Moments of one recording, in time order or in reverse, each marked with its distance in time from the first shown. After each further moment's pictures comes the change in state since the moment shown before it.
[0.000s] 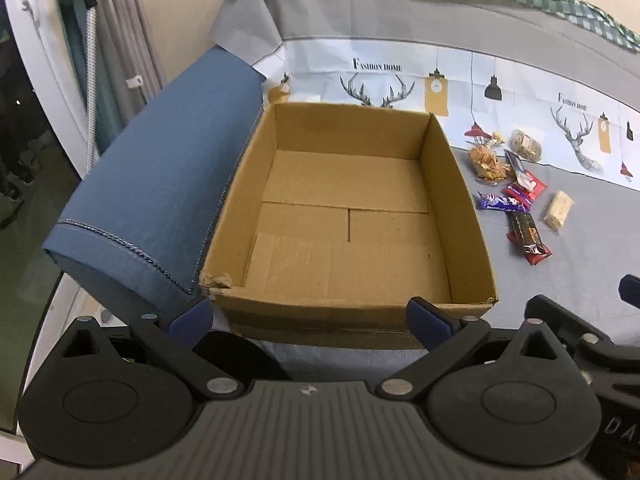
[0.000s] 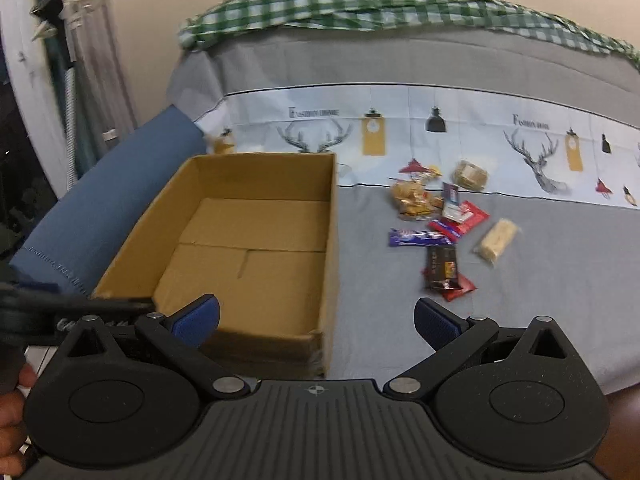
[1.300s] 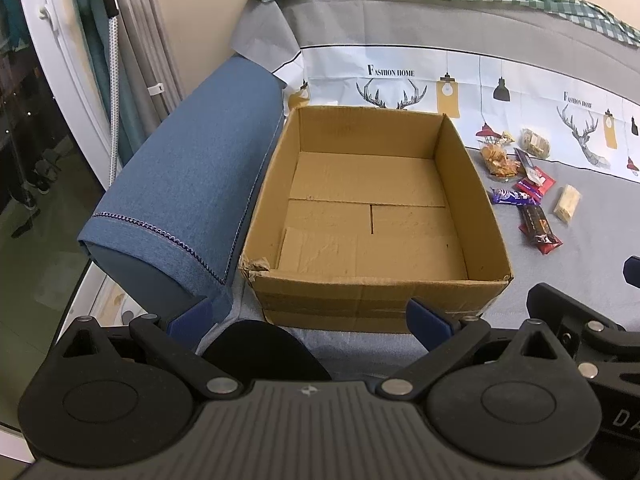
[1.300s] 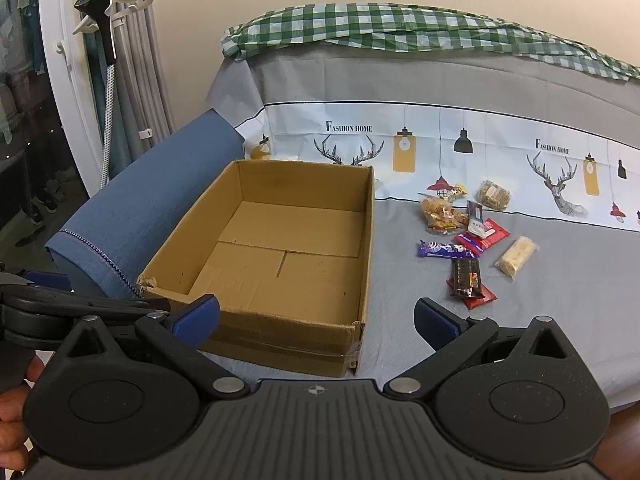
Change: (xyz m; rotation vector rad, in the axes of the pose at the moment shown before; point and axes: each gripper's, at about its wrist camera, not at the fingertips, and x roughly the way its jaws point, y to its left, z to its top) left arm -0.074 -0.068 -0.019 -0.028 0.024 0.129; right arm -0.031 0.023 -0.013 -0.053 -0.038 0.055
